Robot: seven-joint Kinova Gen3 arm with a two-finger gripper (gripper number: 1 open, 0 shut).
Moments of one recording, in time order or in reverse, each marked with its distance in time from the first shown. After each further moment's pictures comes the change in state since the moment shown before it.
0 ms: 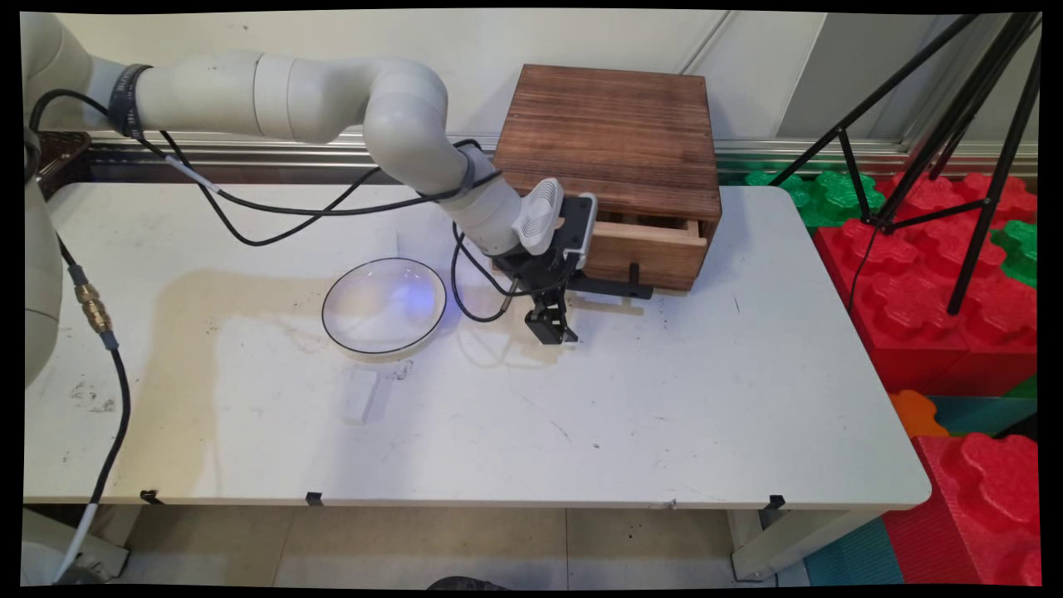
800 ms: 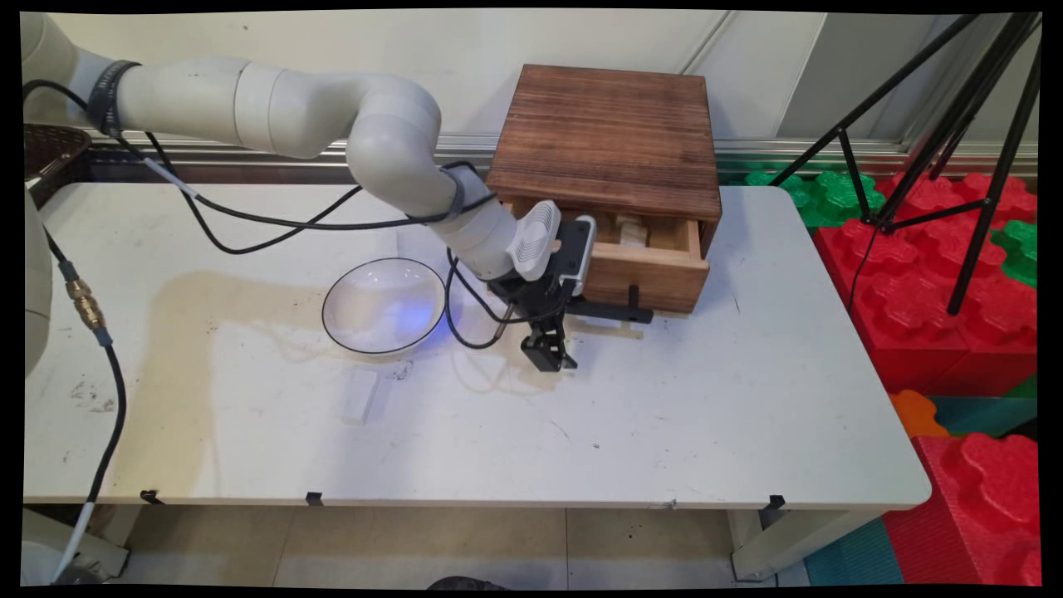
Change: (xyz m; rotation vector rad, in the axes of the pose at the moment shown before) arm 0.007 0.035 -0.005 -0.032 0.020 0.004
